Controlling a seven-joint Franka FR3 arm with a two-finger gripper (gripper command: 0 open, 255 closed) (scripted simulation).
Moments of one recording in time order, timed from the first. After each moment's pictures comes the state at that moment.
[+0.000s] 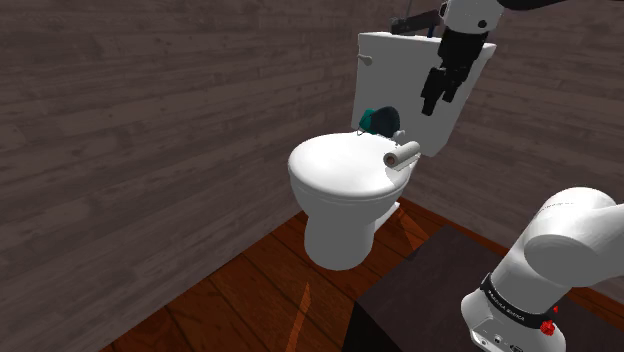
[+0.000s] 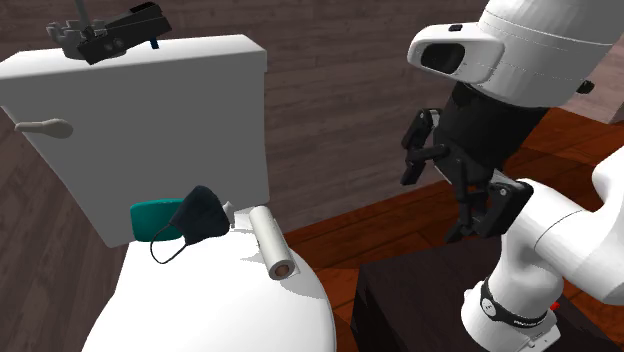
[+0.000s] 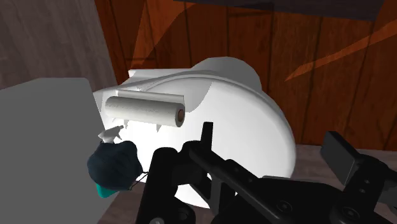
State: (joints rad) arm 0.02 -0.81 0.07 -2.29 -0.10 1.58 0.01
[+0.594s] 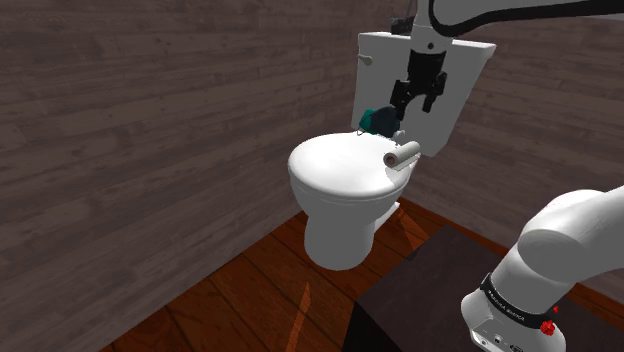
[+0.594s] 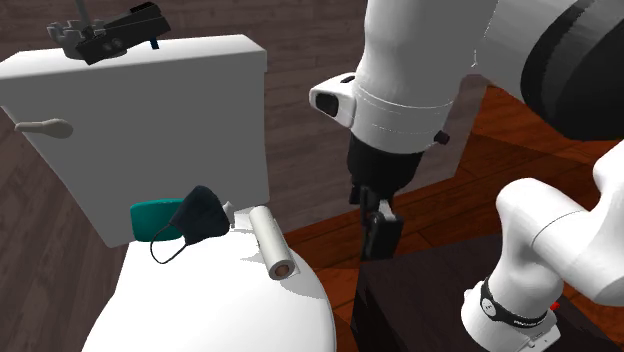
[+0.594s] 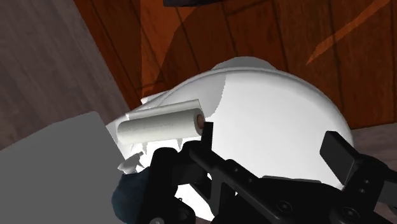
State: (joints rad) arm -0.08 -0.56 0.07 -2.24 -0.10 1.71 0.21
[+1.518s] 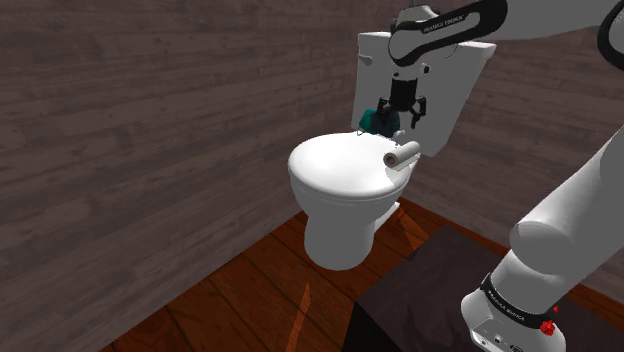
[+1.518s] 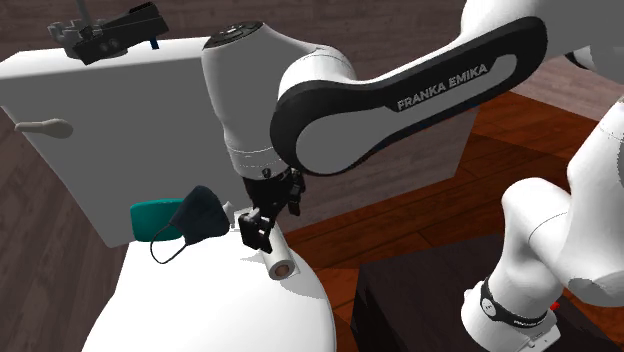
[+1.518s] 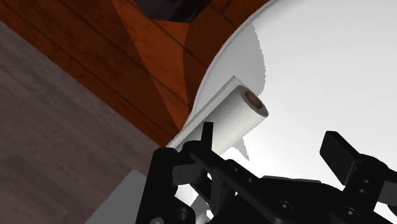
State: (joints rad) arm -0.25 -0.09 0.00 -2.02 -0.08 1.85 0.56
